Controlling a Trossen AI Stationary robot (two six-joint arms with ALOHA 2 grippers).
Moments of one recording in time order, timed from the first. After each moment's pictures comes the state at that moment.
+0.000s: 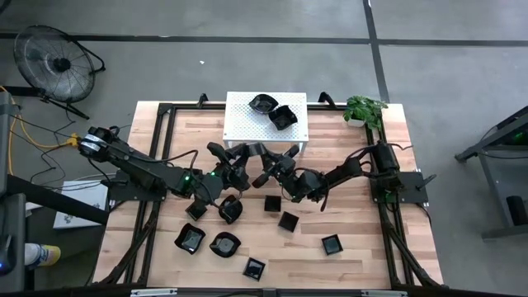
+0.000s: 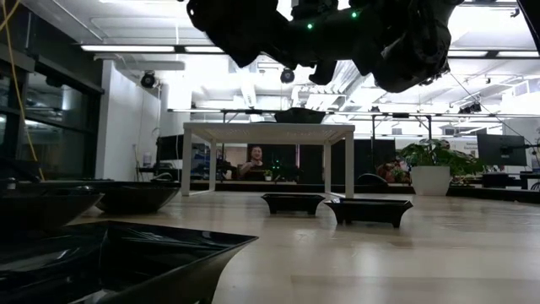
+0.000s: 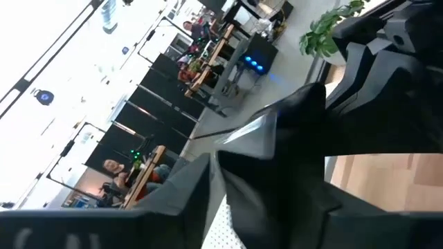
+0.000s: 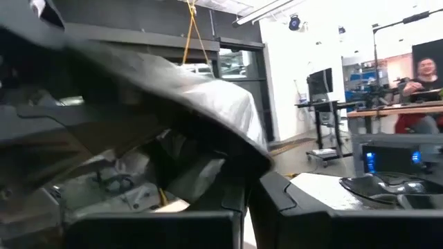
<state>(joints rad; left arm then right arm) -0.36 1.41 0.98 0.26 -1.29 0.71 0.17 2.05 1.00 1.57 0.90 -0.23</state>
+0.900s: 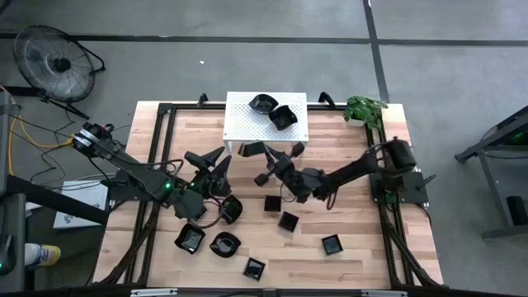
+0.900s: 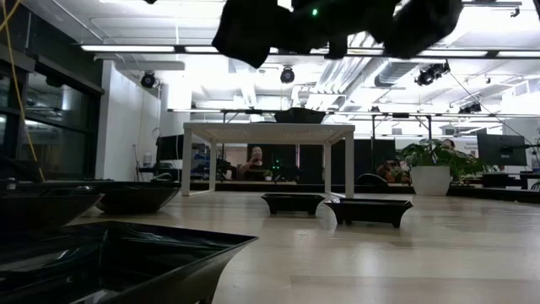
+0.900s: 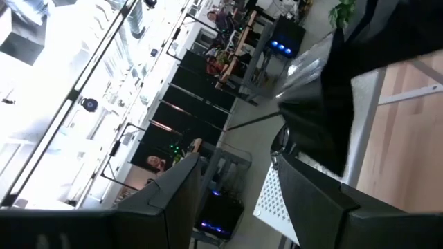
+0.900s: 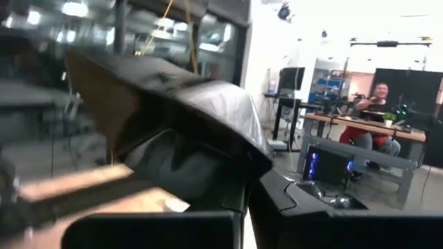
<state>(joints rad) -0.54 1.30 0.98 0.08 -1.57 0.77 0.19 1.89 1.00 1.22 1.02 -0.37</state>
